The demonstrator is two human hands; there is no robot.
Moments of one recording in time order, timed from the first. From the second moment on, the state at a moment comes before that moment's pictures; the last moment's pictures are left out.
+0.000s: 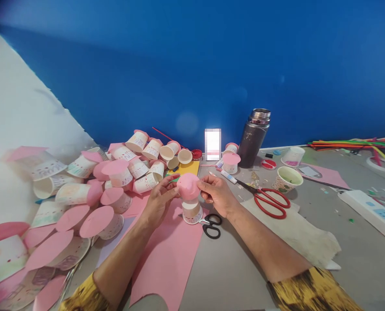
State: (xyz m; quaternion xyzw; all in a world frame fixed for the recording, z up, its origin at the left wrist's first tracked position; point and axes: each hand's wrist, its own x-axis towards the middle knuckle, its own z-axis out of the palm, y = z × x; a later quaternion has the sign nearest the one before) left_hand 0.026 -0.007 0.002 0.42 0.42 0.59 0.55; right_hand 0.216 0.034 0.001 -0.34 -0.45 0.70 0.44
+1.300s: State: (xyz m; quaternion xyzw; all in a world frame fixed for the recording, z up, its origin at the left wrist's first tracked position) left_hand 0.014 -0.016 0.013 0.42 0.49 0.47 0.60; right_hand 0.226 0.035 0.004 -0.44 -0.58 0.60 0.34
